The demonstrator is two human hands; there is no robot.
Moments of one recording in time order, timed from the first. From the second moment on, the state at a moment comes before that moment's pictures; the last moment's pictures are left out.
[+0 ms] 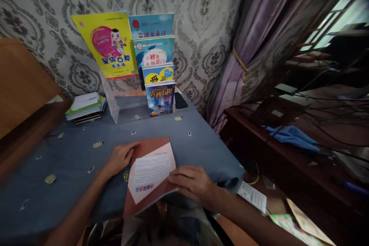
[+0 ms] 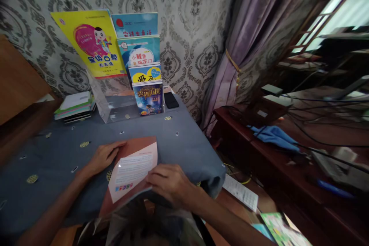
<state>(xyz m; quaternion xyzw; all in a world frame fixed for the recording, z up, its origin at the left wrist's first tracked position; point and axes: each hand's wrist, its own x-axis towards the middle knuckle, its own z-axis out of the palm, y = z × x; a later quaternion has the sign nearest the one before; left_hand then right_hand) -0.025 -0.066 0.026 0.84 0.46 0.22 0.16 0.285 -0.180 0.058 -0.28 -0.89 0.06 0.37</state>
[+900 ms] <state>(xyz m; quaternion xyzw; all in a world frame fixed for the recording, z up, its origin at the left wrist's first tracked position) 0.005 -0.052 0.037 0.56 0.45 0.44 0.54 0.266 -0.037 0.068 -0.42 -0.61 0.39 0.55</state>
